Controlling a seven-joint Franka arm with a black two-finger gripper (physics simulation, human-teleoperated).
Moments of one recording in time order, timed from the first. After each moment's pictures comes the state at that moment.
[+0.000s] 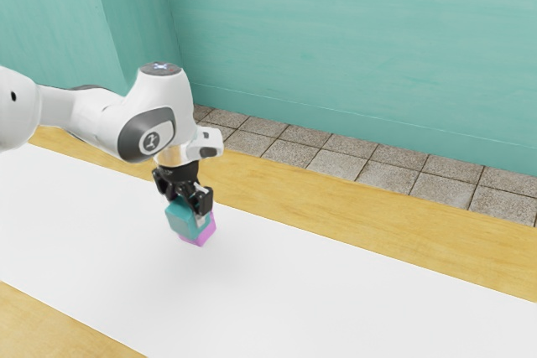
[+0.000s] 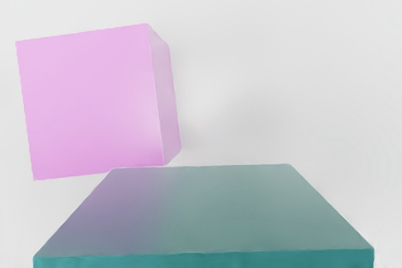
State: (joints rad) arm 0.04 0.08 -0.10 -2.16 0.10 2.21 0.00
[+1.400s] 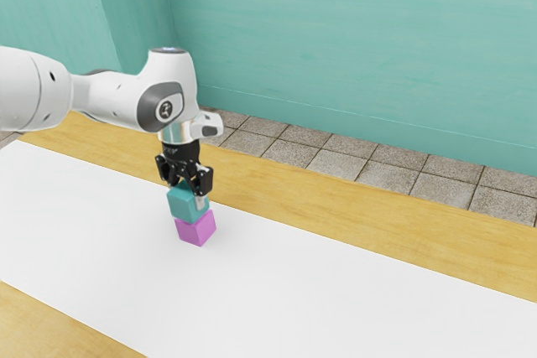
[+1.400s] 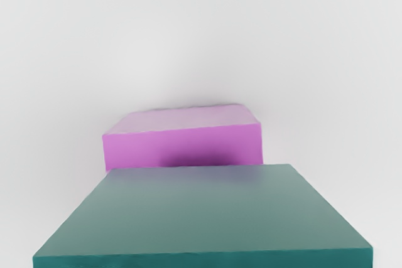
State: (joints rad) arm 0.09 0.33 -0.07 -1.83 0.03 2.02 0.09
